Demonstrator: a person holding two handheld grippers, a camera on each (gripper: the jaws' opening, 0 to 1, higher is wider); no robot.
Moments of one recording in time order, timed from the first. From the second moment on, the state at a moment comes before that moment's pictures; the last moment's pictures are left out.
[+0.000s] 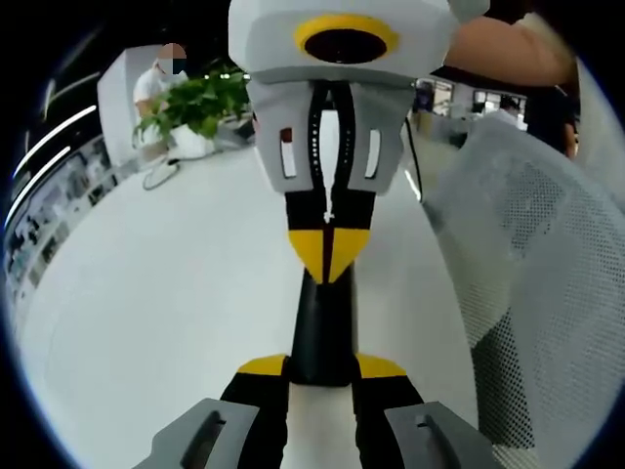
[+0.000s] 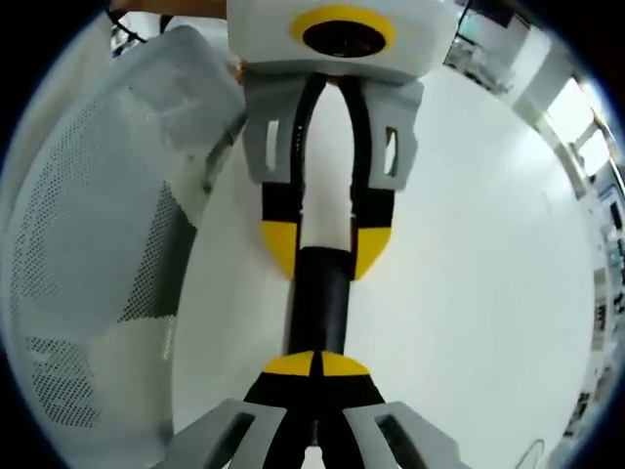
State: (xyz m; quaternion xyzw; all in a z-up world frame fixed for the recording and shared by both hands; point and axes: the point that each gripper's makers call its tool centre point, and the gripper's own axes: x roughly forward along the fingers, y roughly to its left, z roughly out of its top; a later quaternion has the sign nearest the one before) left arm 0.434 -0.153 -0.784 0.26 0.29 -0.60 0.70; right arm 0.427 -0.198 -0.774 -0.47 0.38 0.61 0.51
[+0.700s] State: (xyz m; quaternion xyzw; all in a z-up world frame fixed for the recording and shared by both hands) left arm 0.434 -0.154 -0.784 0.26 0.29 -0.60 0.70; right arm 0.429 -0.194 -0.760 -0.46 0.37 0.61 0.53
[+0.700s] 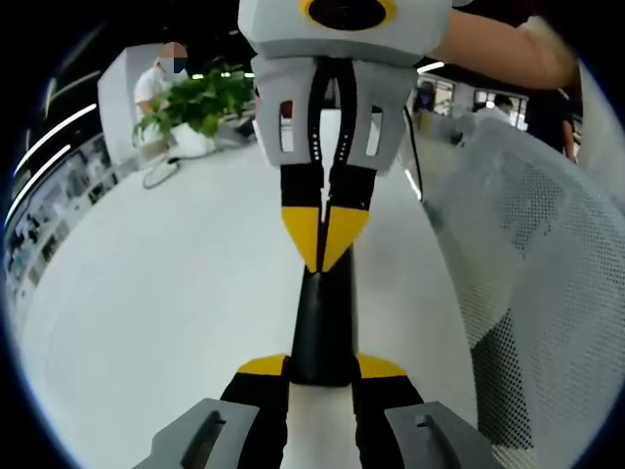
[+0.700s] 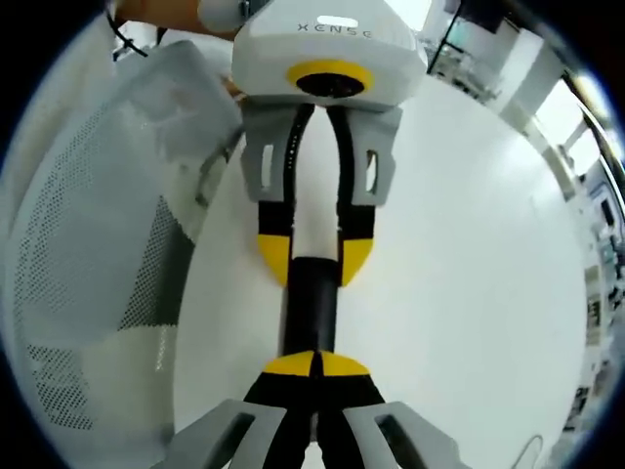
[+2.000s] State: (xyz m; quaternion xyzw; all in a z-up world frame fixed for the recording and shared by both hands) left arm 0.434 -0.154 -0.785 0.26 0.29 -0.60 0.70; right arm 0.425 -0.179 -0.771 -0.47 0.37 0.62 0.51
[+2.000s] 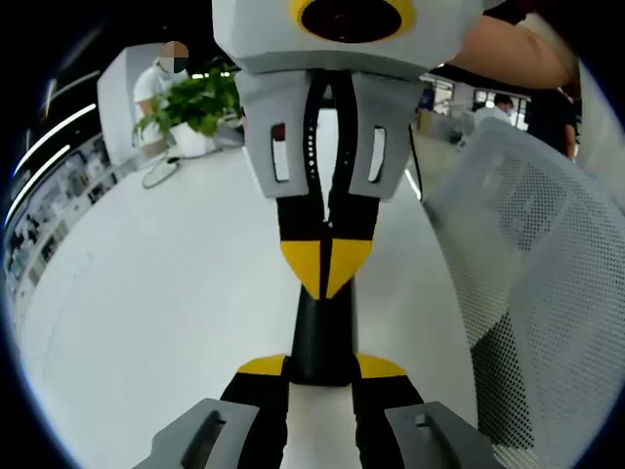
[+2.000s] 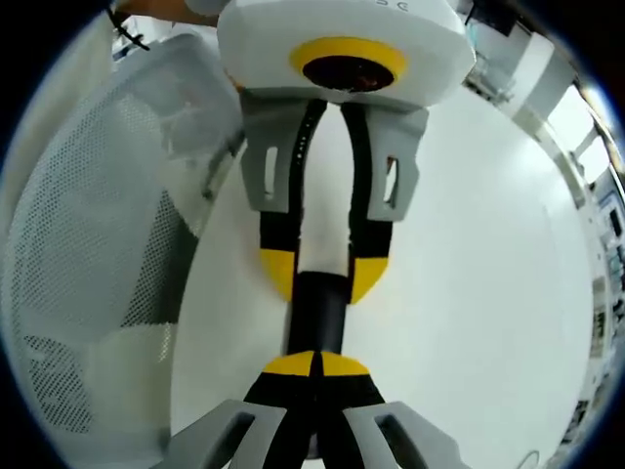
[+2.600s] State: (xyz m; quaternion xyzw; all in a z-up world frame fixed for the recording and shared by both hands) left arm 0.433 -0.154 -0.784 0.26 0.29 -0.60 0.70; right arm 0.425 -0.182 -0.775 -0.47 0.37 0.62 0.51
